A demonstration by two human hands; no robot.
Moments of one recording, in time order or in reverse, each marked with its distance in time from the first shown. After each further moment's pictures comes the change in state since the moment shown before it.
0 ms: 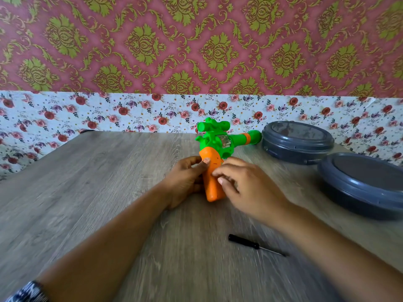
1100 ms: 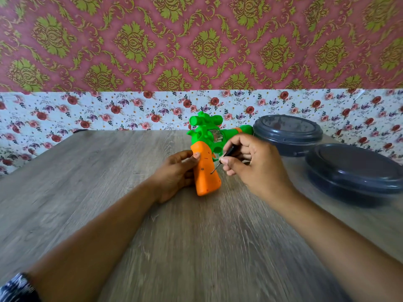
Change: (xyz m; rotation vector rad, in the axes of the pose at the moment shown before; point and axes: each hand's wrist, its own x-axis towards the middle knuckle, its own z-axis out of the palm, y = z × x) left_hand -0.003 0.002 0.002 0.017 -0.021 -0.003; right_hand -0.007 0.005 -0.025 0.516 0.231 0.231
